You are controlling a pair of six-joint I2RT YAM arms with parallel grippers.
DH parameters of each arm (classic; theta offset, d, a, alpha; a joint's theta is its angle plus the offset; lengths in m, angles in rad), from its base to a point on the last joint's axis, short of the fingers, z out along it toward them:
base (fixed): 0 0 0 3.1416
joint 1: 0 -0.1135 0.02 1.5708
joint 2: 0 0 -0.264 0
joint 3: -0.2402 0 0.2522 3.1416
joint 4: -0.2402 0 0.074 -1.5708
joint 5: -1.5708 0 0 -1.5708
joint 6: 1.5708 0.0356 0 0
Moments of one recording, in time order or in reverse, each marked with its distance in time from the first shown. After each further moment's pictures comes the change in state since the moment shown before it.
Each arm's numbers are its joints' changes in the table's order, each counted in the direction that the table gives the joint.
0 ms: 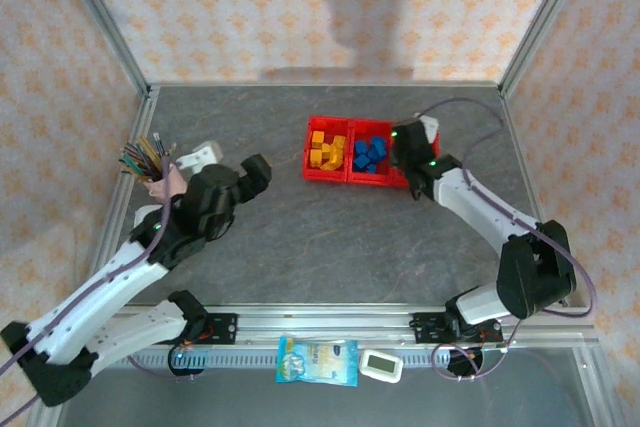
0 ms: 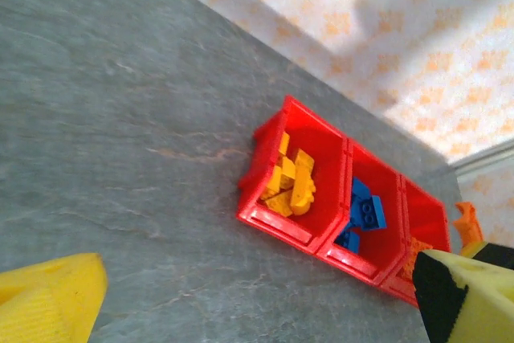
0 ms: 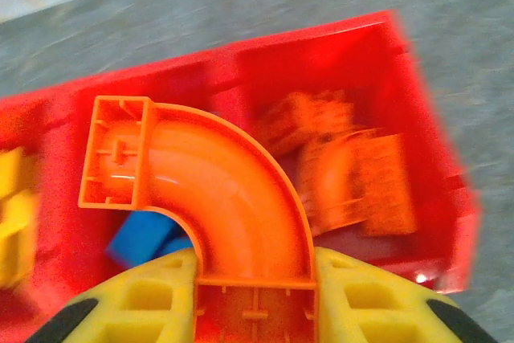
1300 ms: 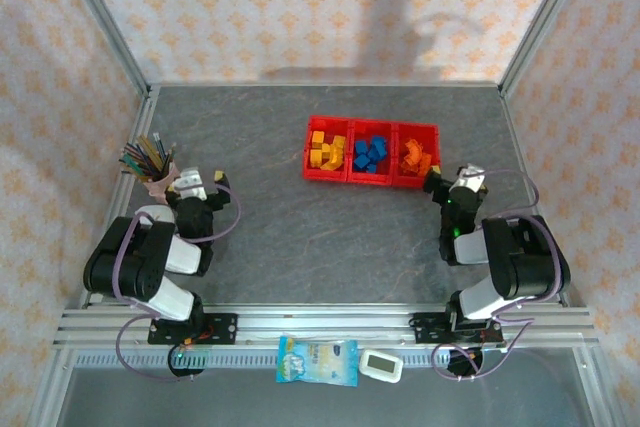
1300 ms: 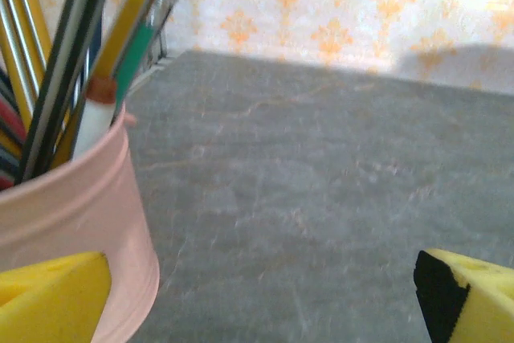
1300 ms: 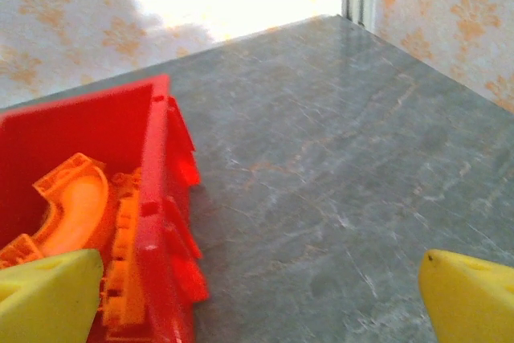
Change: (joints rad) left arm -0.621 0.629 0.808 1.793 -0.106 0.823; right arm 0.331 0.072 0.821 1.453 0.098 -0.346
